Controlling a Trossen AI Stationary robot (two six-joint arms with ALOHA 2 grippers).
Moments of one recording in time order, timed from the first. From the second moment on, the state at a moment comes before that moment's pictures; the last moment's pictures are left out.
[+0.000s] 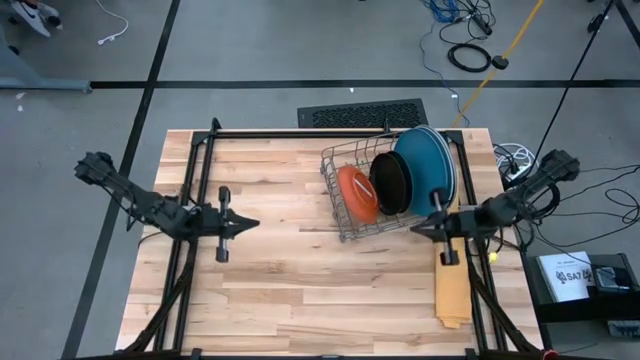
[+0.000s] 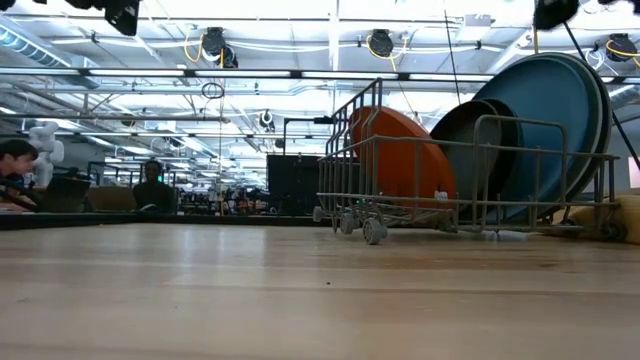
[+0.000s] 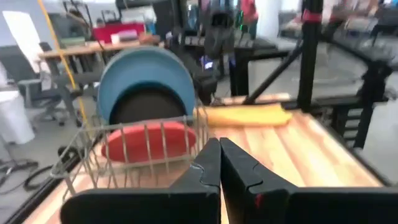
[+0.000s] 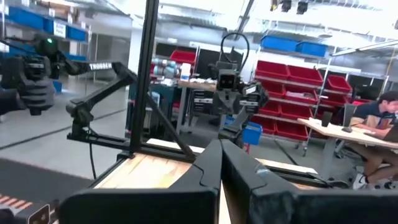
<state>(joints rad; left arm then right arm) -0.53 0.58 0.40 0.14 -0.55 0.09 0.59 0.49 0.26 0.46 0.45 -0.24</state>
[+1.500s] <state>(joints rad) -0.39 0.08 0.01 0.09 -0.42 -0.05 0.58 0.03 0.02 0.04 0.21 0.06</state>
